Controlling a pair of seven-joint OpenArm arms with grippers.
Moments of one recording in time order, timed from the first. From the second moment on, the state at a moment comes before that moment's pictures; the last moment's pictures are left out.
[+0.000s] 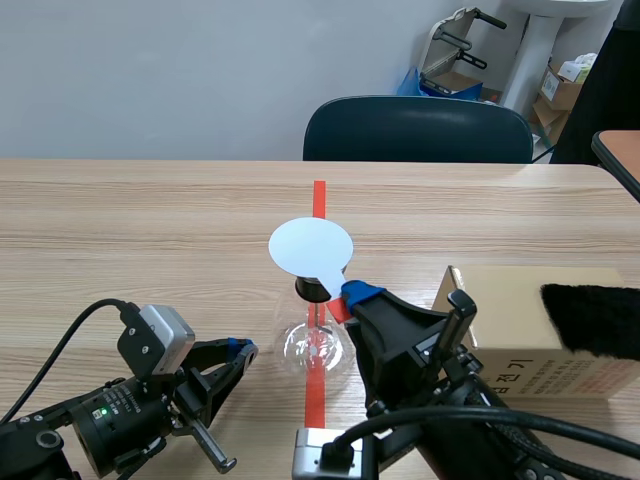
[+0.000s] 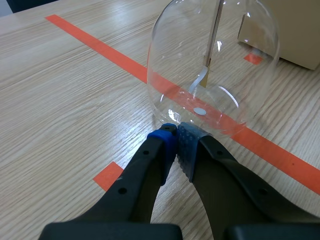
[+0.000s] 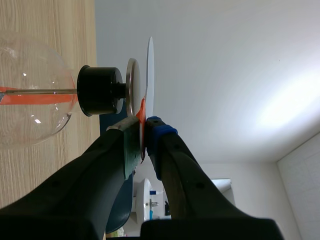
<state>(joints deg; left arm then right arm) -2.7 -28.6 49.5 55.1 -16.3 -10.5 -42.5 -24.9 21.0 -28.6 89.4 -83.1 -35.9 7.2</state>
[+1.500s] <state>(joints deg) -2.7 -28.6 49.5 55.1 -16.3 -10.5 -42.5 -24.9 21.0 -28.6 89.4 -83.1 -35.9 -27.5</state>
